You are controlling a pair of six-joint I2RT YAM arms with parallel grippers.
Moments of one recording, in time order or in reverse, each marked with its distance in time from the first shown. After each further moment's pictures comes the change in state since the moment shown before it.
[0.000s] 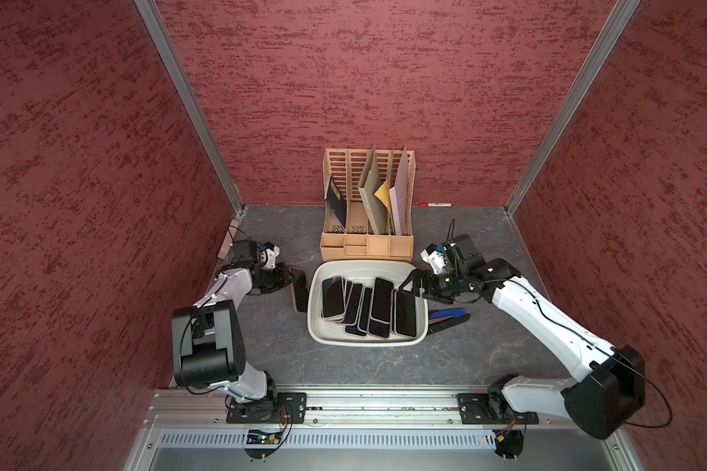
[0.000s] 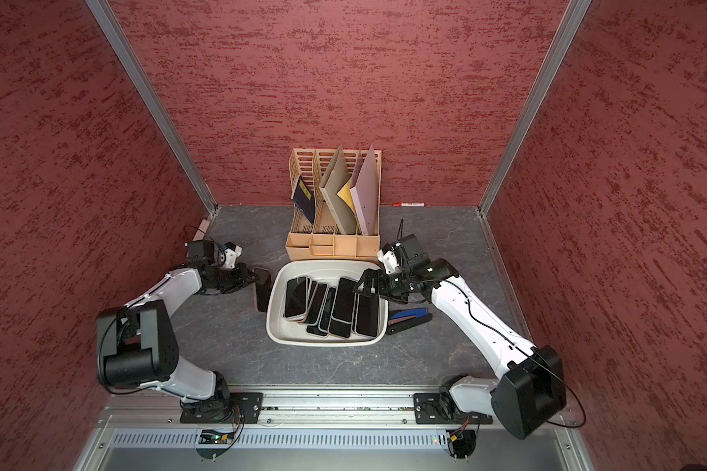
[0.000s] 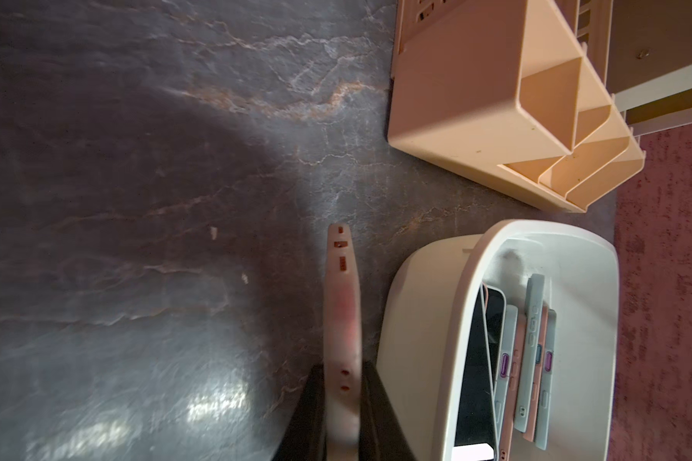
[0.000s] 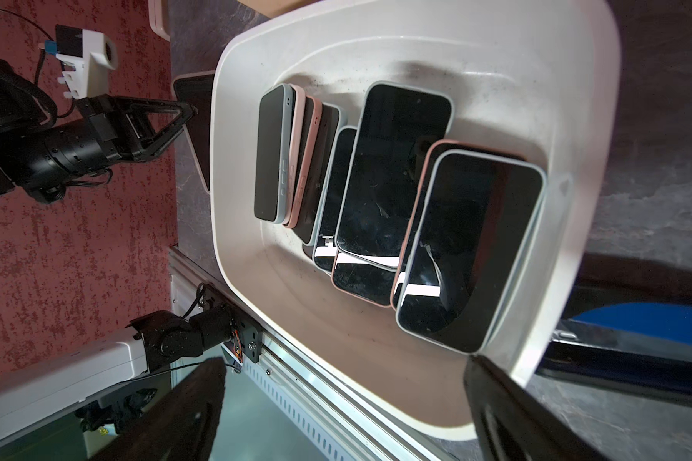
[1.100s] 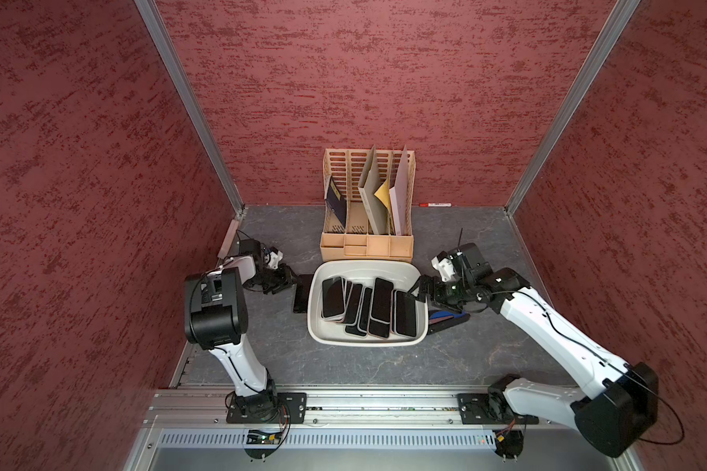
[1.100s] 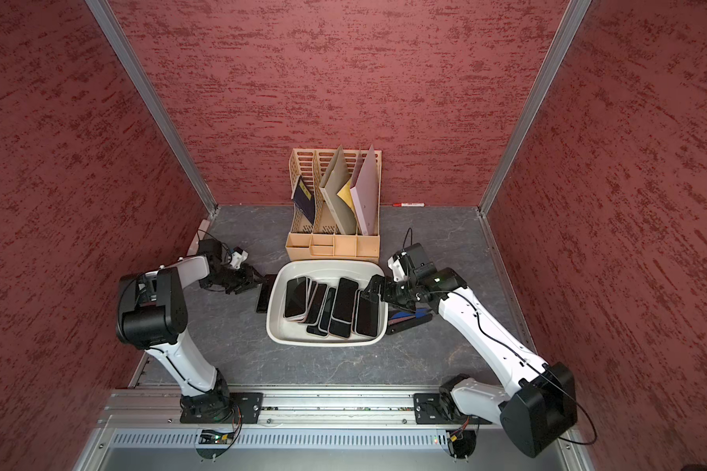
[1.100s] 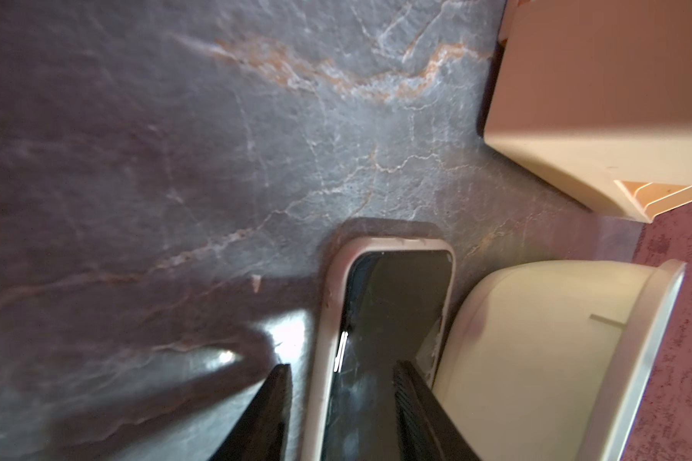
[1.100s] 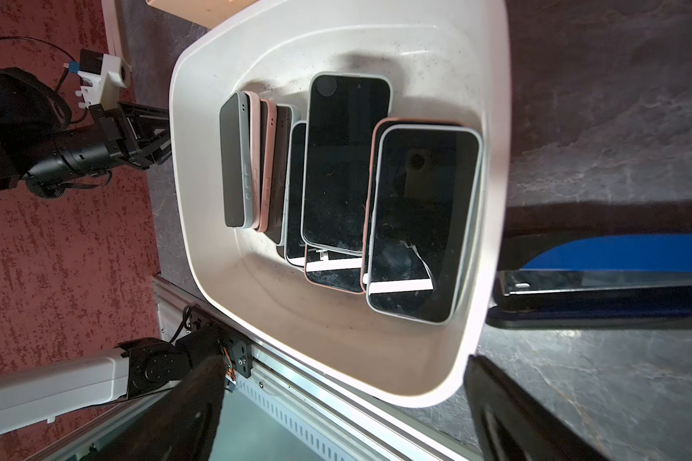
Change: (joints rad) left arm 0.017 0.246 0.122 -0.074 -0.031 0.041; right arm 0.000 -0.085 -0.077 -0.028 0.080 0.090
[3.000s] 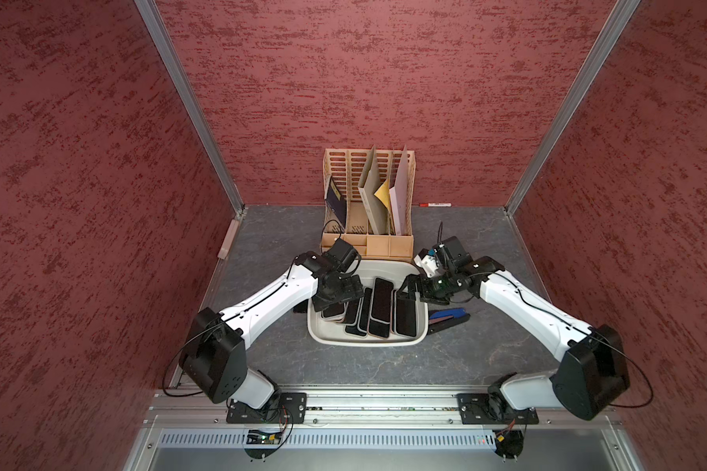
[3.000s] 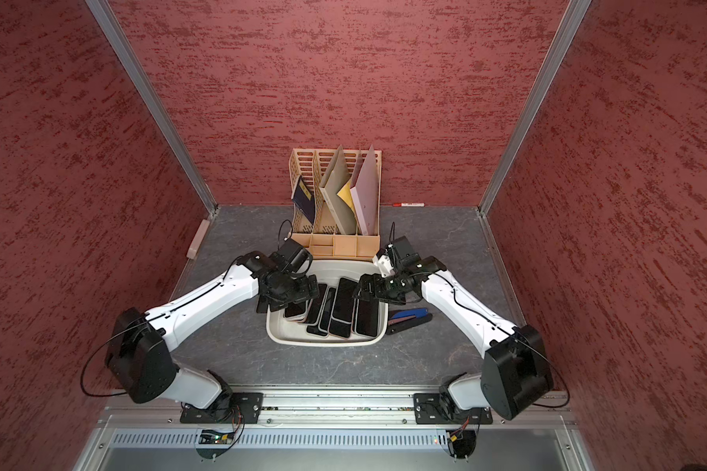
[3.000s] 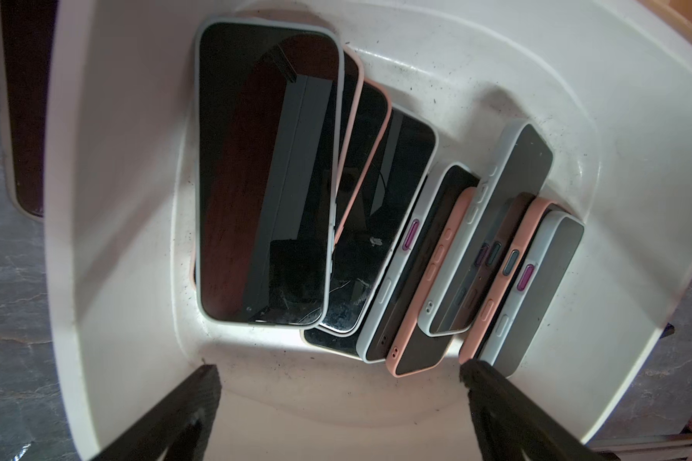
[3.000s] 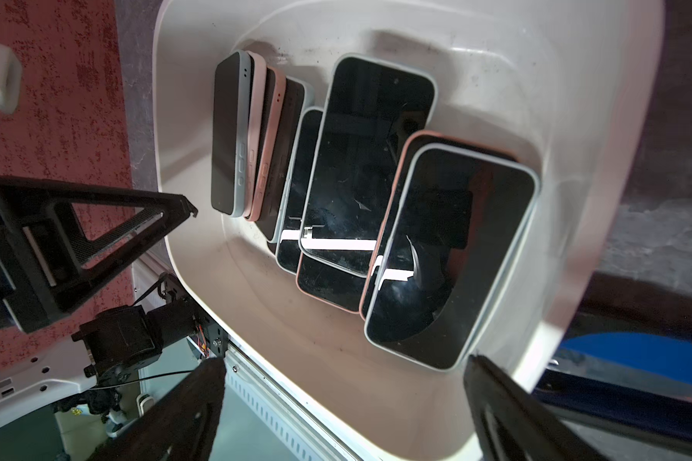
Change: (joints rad) left arm -0.848 -0.317 0.145 -0.409 -0.565 -0.777; right arm 0.000 0.188 0.049 0.052 -0.082 -0.187
